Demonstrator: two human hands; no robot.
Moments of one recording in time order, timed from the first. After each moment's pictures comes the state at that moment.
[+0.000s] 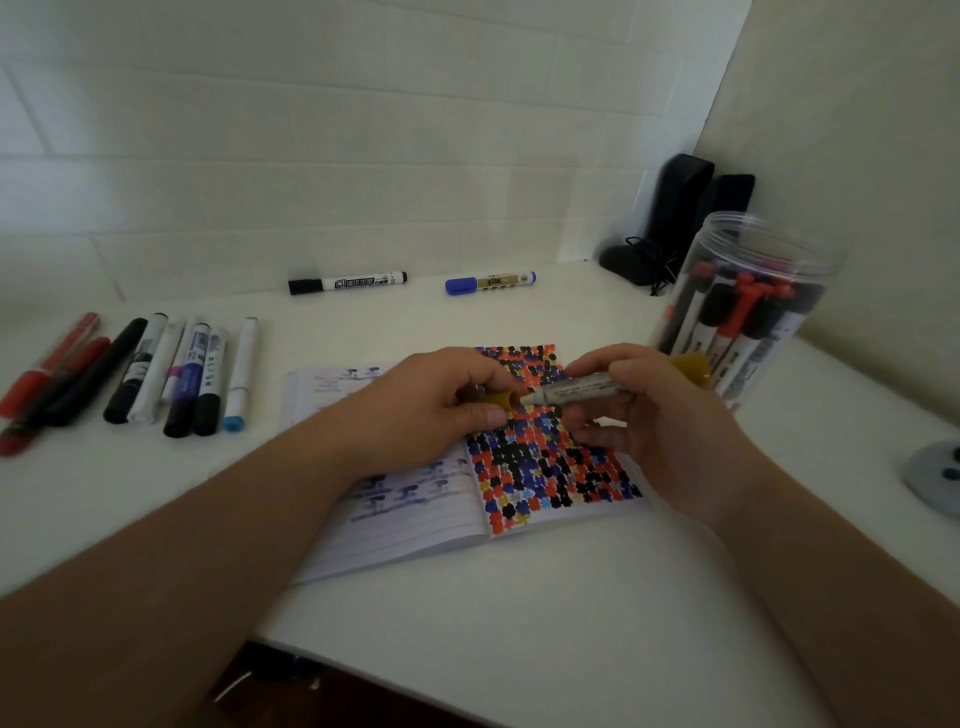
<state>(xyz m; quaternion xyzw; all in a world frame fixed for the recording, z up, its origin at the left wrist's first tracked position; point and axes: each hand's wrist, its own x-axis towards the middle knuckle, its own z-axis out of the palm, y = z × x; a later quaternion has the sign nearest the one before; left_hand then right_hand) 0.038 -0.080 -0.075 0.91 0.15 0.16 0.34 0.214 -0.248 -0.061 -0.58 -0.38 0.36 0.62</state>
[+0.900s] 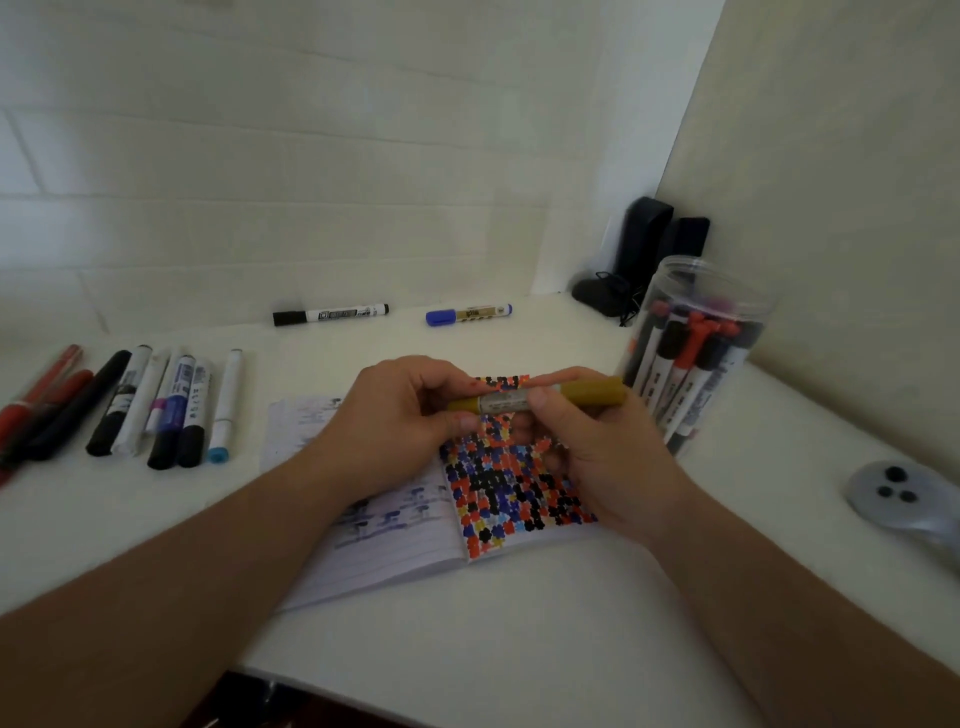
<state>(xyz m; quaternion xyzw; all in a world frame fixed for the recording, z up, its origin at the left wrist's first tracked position) 0.039 -0.084 -0.074 0.84 0.19 0.33 0.38 0.193 -0.242 -0.058 -0.60 -0.41 0.30 0.62</state>
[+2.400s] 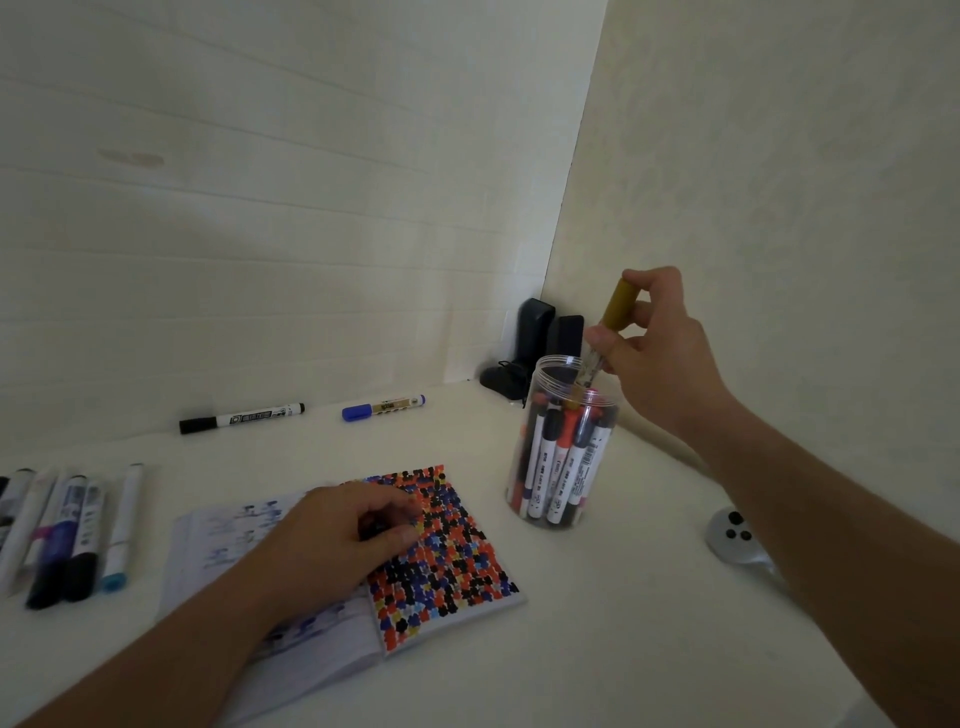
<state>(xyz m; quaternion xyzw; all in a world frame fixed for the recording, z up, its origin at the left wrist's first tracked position) 0.041 -0.094 -0.081 0.90 0.17 0.21 0.34 0.285 -0.289 0.081 -0.78 -0.42 -0.16 0.44</state>
